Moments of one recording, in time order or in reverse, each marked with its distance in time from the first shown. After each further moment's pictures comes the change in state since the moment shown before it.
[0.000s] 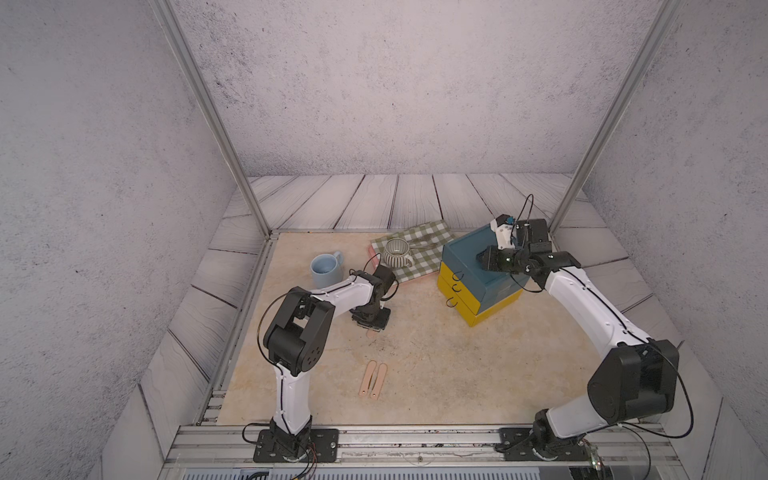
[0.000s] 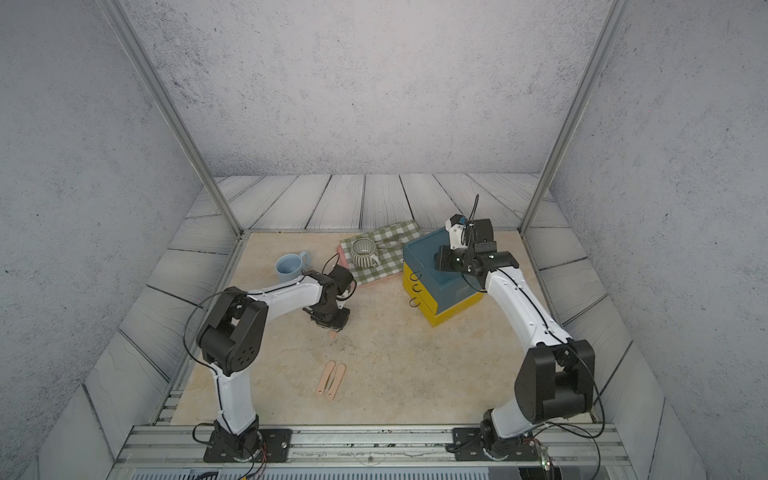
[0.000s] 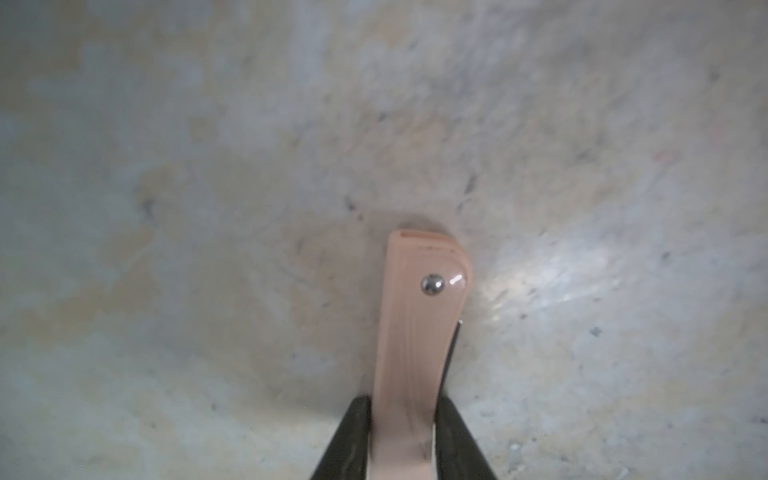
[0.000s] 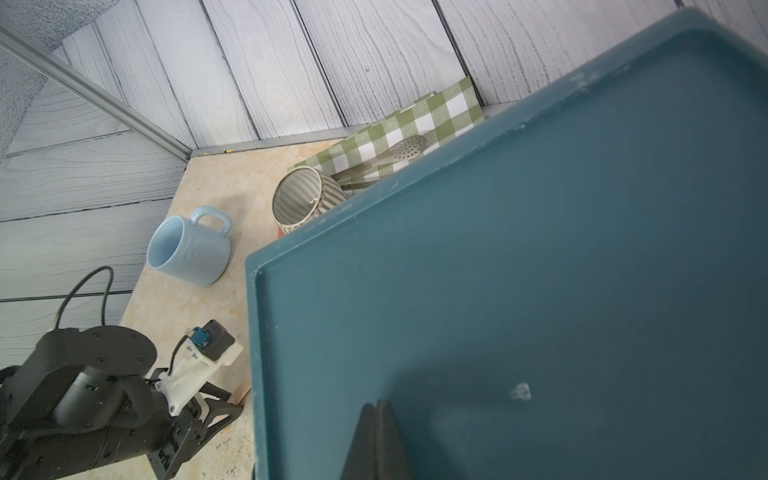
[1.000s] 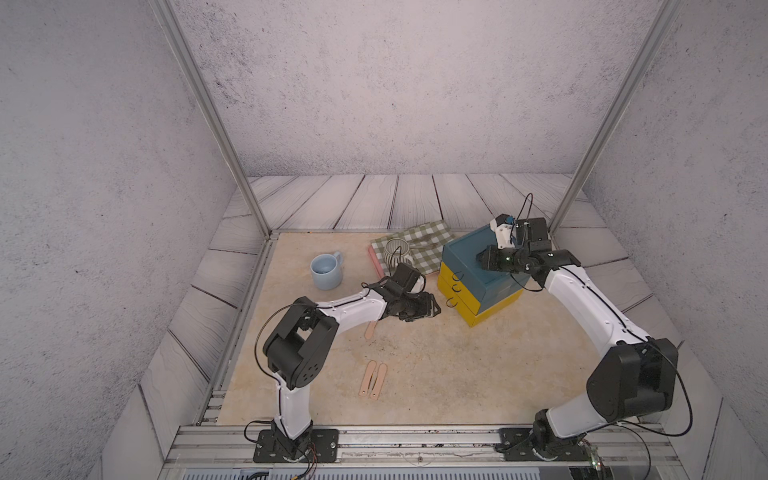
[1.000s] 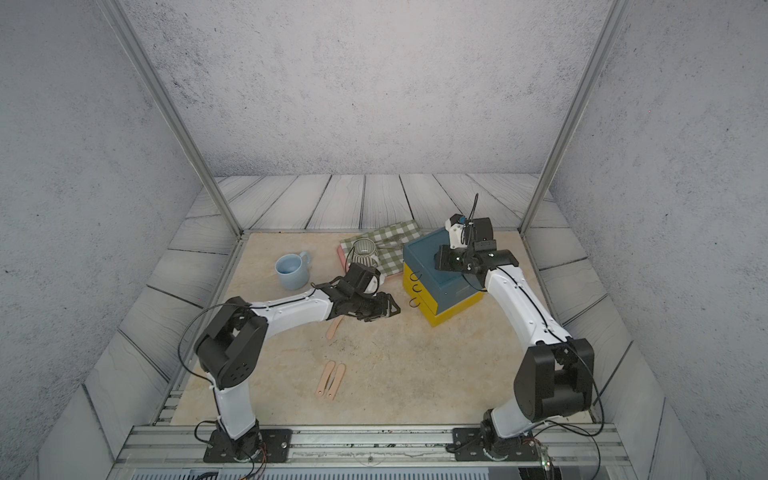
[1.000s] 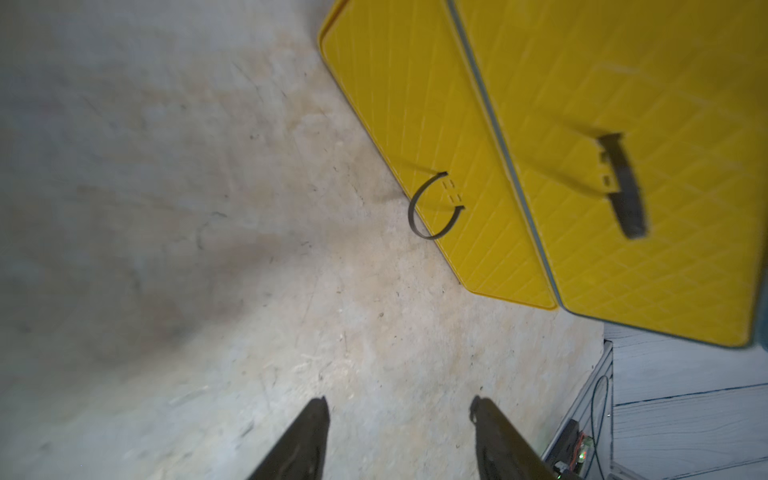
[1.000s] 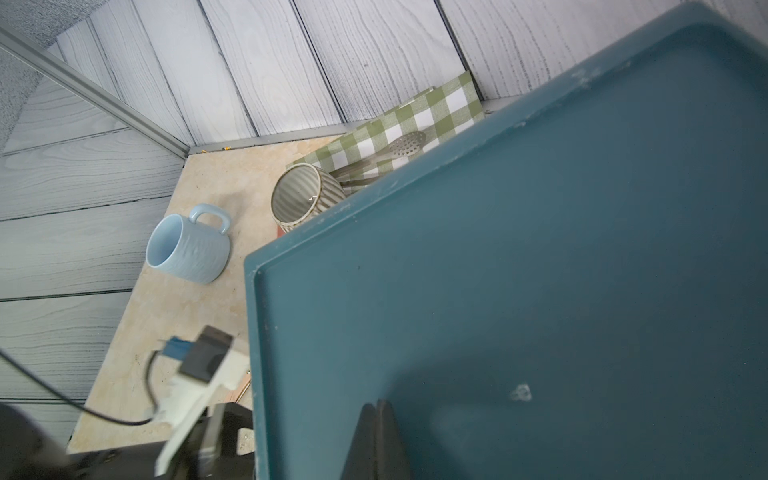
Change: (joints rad) left arm -0.178 -0.008 -0.038 0.690 0.416 -0.560; right arm 0.000 0.012 0.024 -0.027 0.000 0.002
